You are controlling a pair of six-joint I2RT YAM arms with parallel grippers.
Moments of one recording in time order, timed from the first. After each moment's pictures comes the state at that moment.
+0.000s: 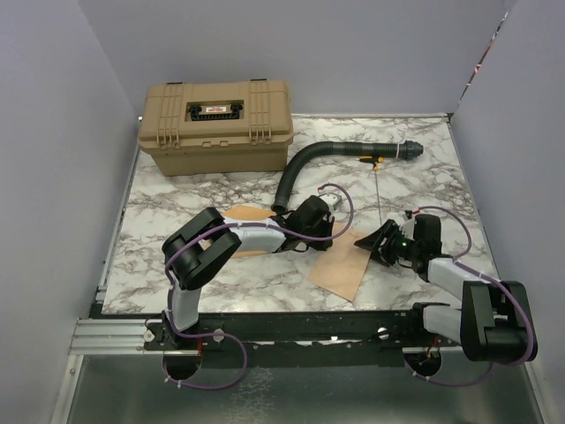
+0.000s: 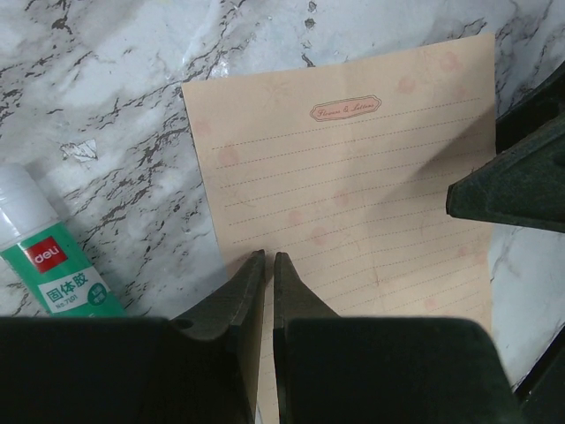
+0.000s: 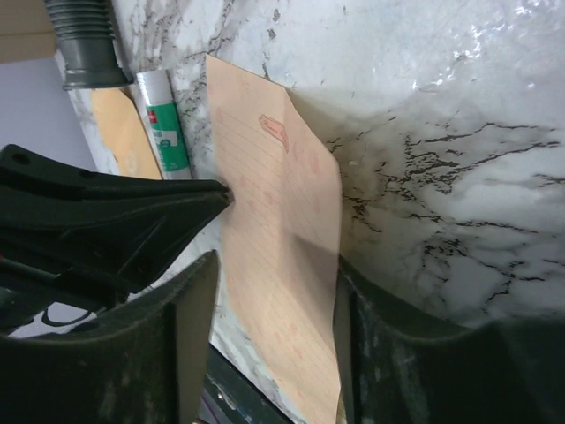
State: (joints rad) left arm -0.92 1.92 1.07 0.13 0.10 -0.42; right arm -0.02 1.20 0.26 0.14 -0.64 0.77
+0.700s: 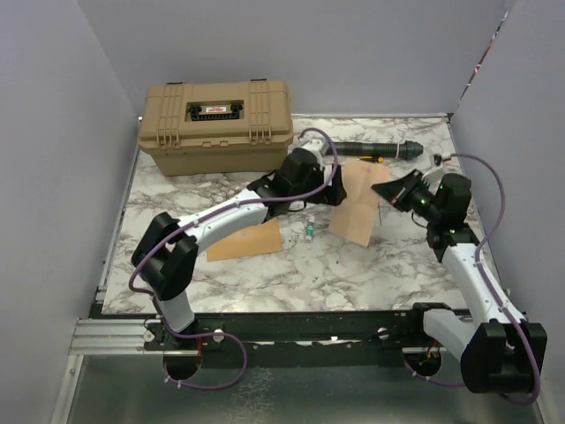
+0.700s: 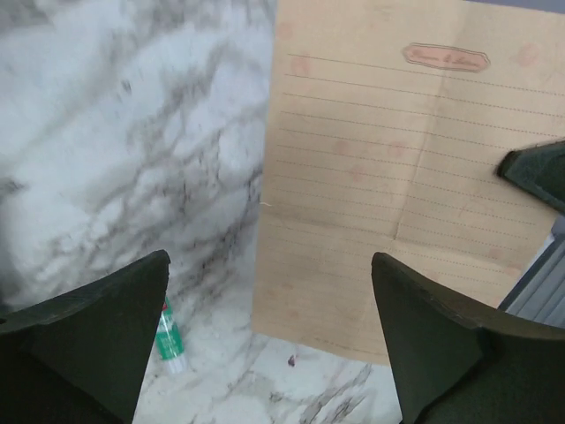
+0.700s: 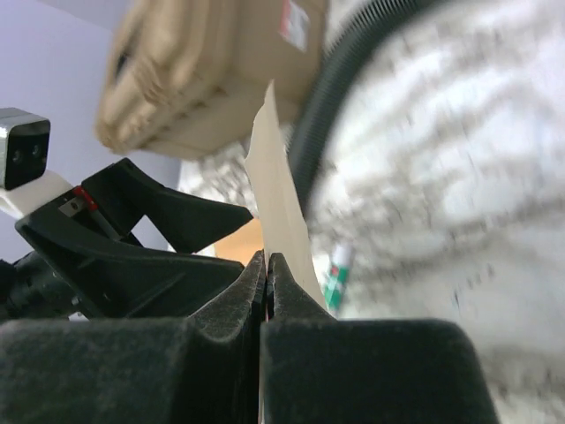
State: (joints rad) left arm -0.83 1.76 1.28 -0.09 0.04 -0.53; right arm -0.02 1.00 0.55 0.11 -0.57 0.77
